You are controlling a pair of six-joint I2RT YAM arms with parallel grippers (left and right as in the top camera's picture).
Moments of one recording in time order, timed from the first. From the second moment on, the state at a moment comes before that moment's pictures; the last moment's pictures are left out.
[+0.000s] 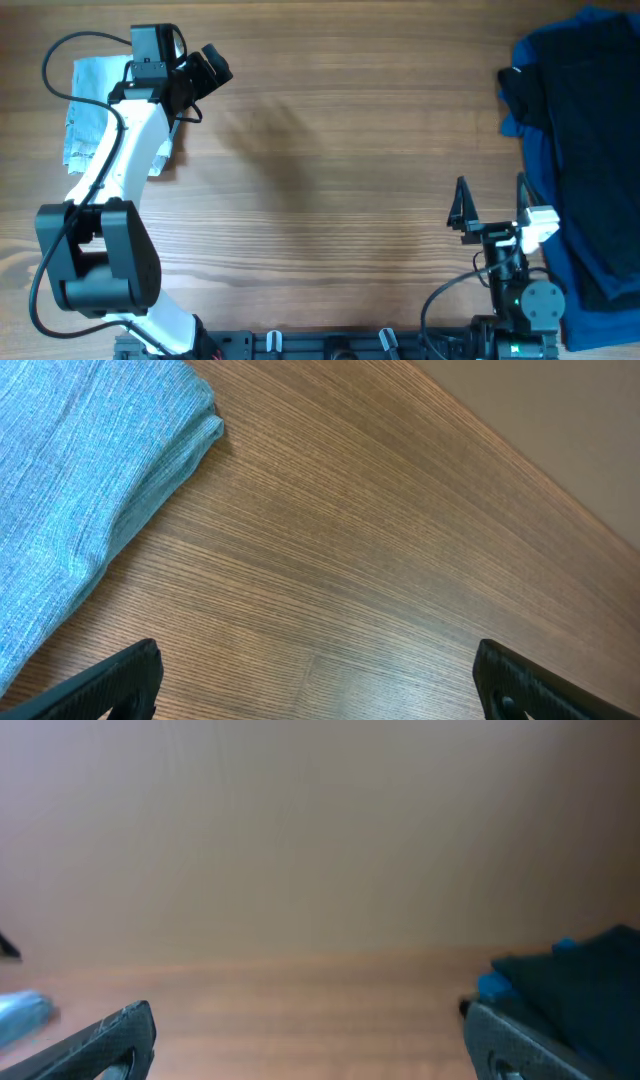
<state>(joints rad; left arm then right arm) 0.01 1.82 1.36 -0.41 0.15 -0.55 -0.03 0.02 0.01 0.15 -0.11 0.13</state>
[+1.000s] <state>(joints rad) 0.01 1.82 1.36 -0.41 0.15 -0.55 -0.03 0.02 0.01 0.01 -0.12 0.07</state>
